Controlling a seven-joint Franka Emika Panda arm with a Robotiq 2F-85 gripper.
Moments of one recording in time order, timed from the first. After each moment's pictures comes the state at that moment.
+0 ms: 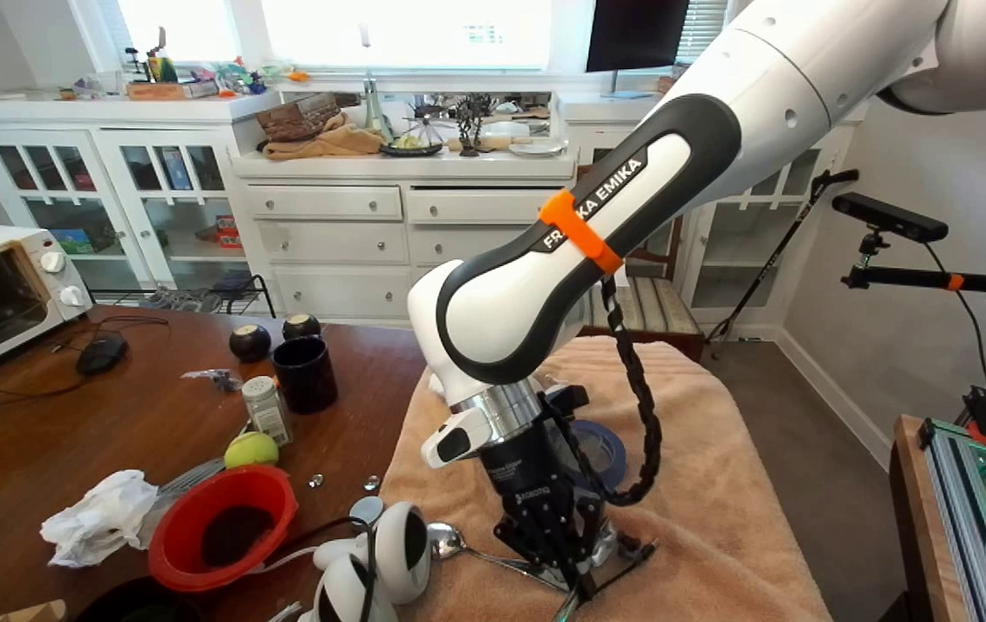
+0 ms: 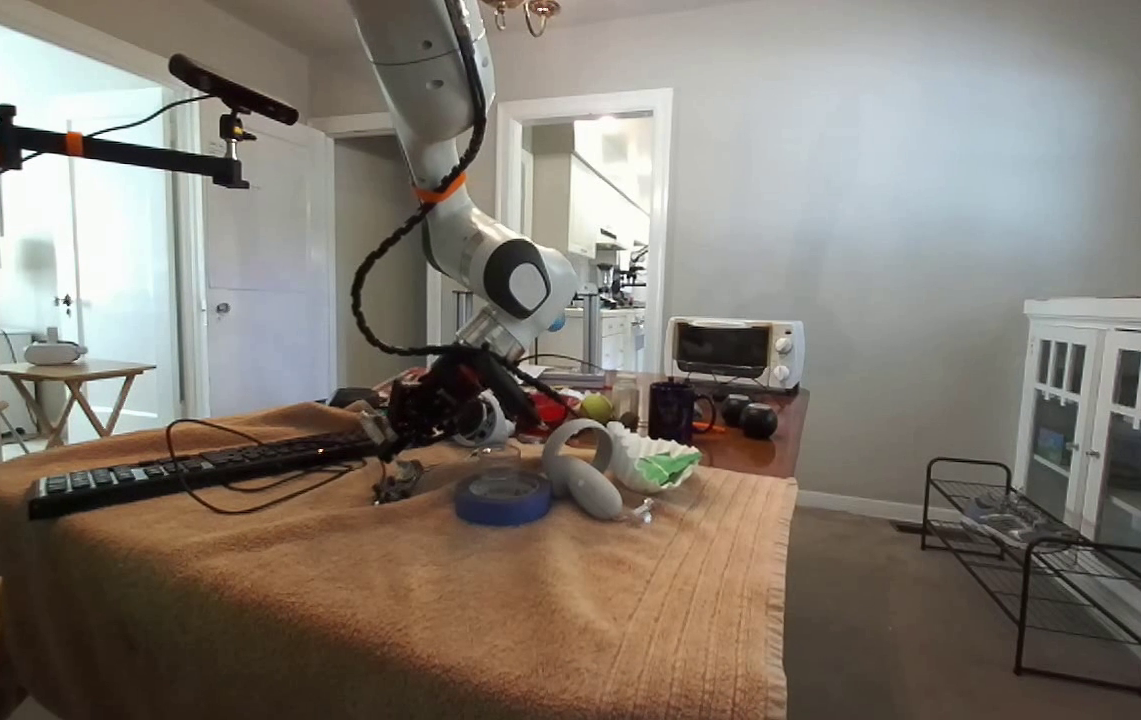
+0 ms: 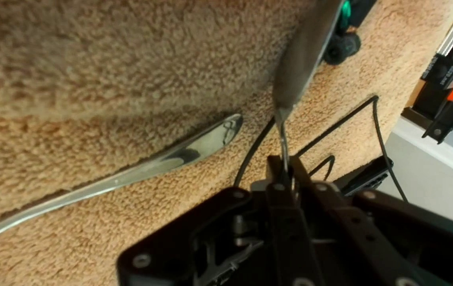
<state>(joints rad) 0.06 0.75 0.33 -1.71 0.22 1.83 -1.51</state>
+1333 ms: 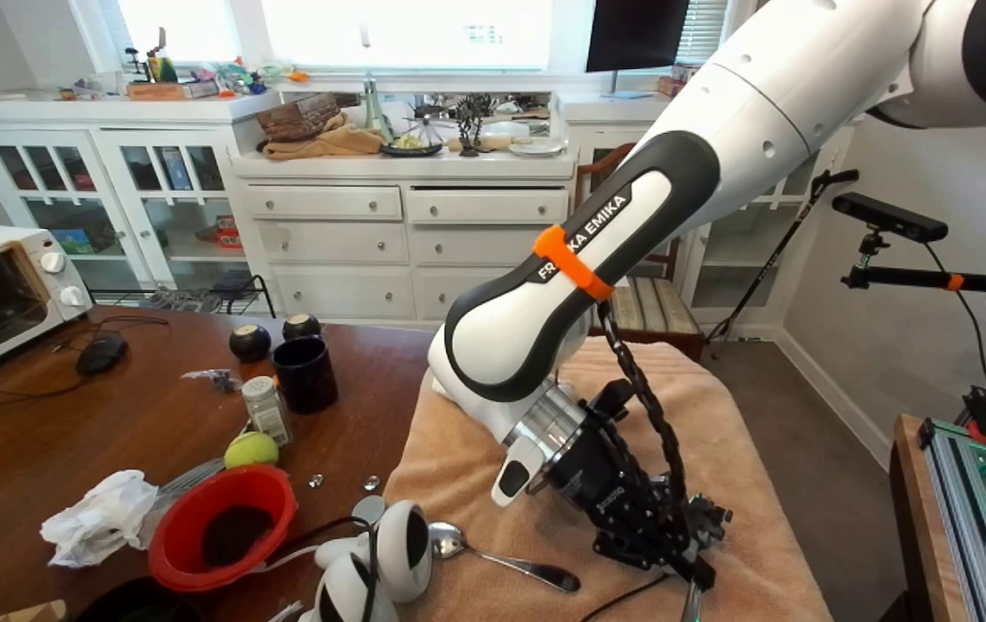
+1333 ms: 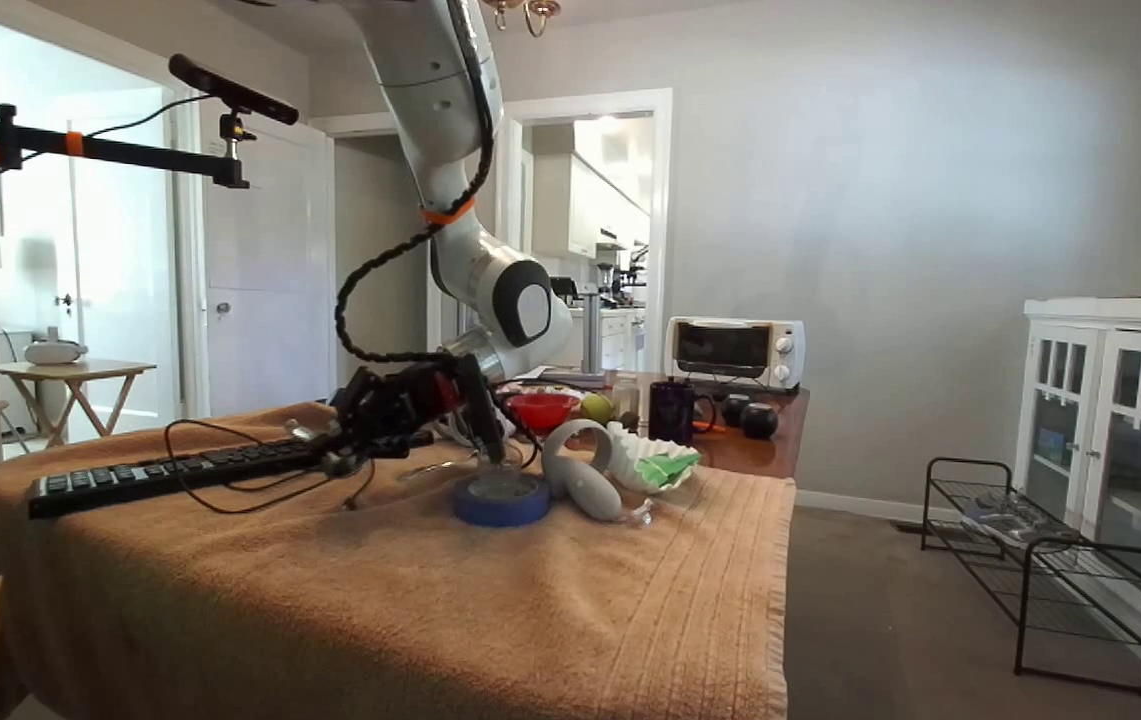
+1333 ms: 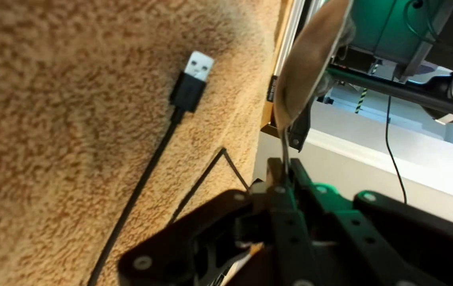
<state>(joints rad) 0.08 0.79 0.27 -1.71 0.23 1.43 -1.43</state>
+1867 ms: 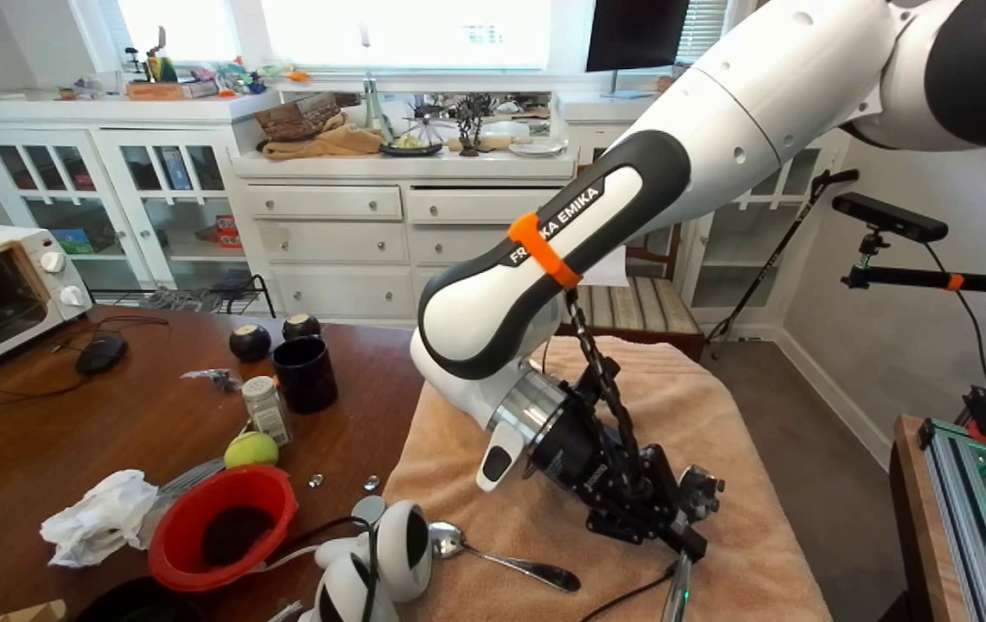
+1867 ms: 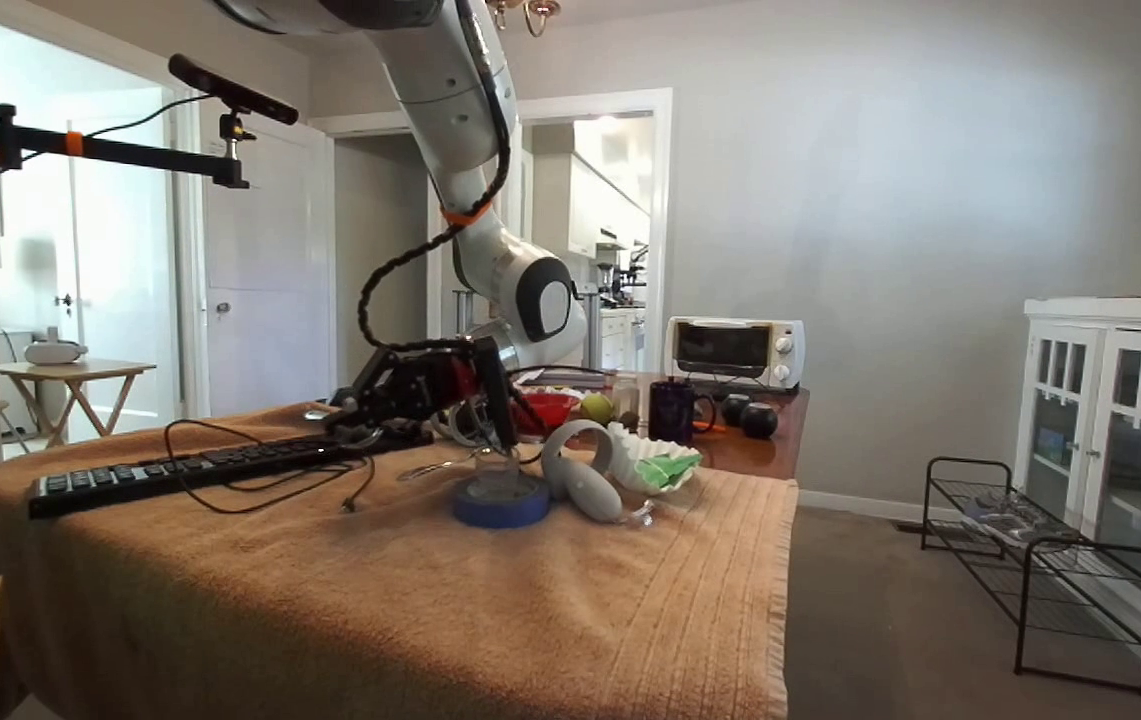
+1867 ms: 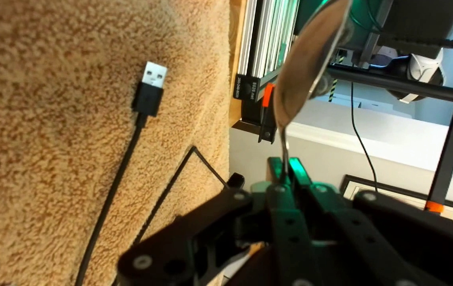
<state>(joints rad) 0.08 0.85 0.26 -1.56 0.23 1.26 -1.33</state>
